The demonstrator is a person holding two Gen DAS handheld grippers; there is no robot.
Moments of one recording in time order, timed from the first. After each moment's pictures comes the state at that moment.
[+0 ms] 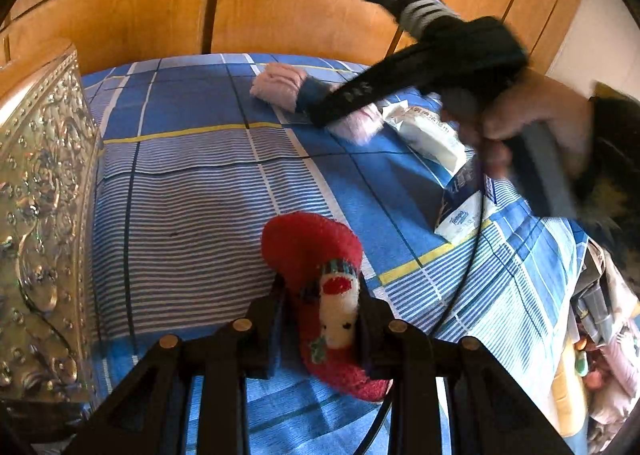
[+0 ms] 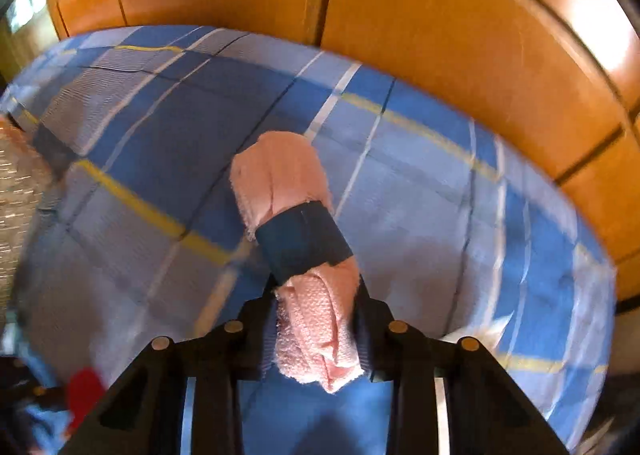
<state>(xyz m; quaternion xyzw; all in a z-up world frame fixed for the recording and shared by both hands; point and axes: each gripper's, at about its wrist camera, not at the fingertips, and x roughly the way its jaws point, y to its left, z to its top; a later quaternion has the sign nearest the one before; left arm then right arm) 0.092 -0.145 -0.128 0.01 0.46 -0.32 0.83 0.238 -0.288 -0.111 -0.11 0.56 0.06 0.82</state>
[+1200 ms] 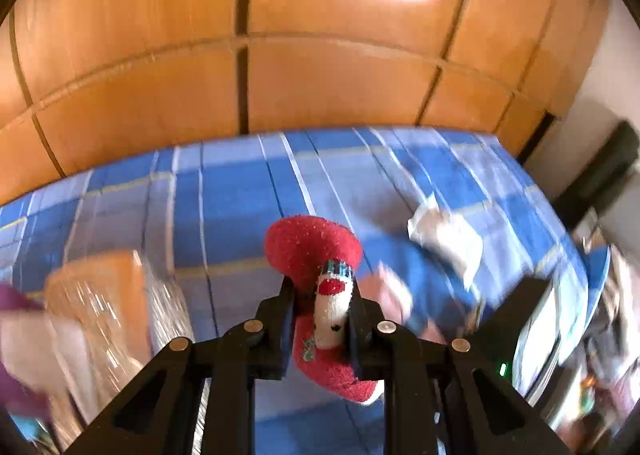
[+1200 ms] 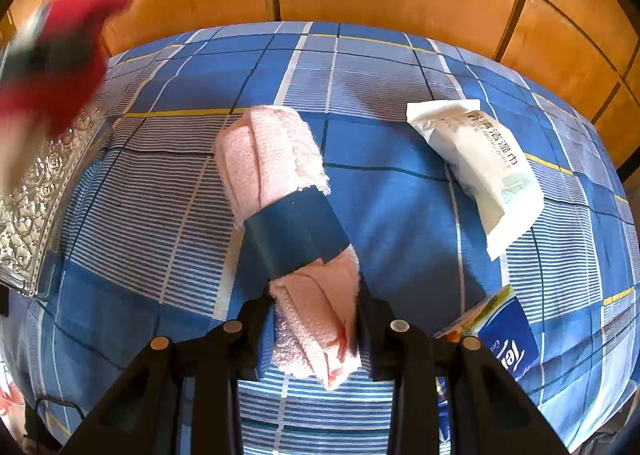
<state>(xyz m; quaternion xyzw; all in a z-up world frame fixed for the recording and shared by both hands) 0.168 -0.156 -0.002 0.03 0.45 -0.25 0.86 0.109 -0.285 -0.121 0.00 0.53 -0.03 0.85</state>
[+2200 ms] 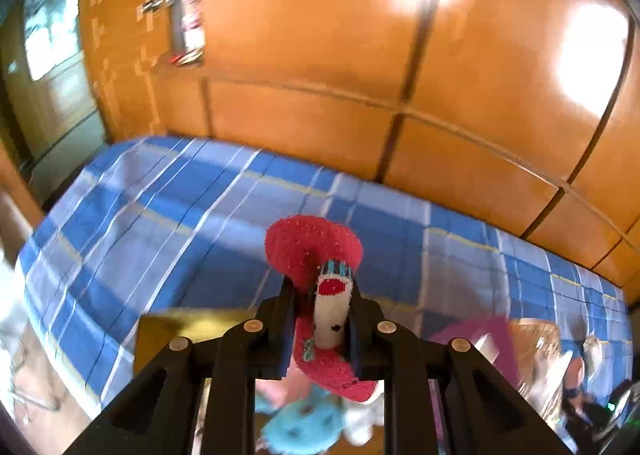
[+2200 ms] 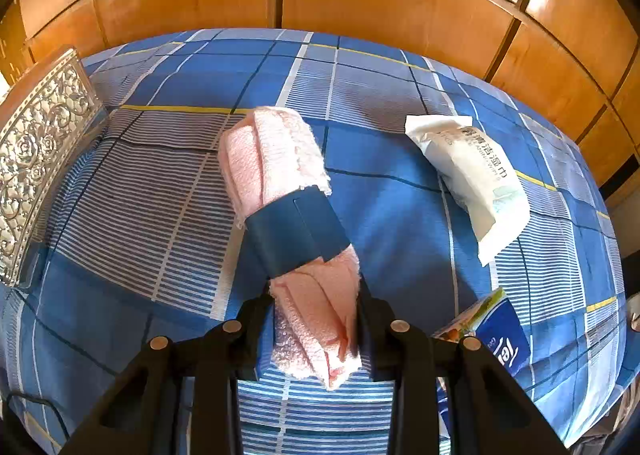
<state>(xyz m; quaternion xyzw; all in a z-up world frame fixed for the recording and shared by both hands) 0.184 0.250 0.031 -0.09 0.42 0.05 0.90 0.096 -0.264 -0.119 -0.04 0.51 -0.06 0.86</state>
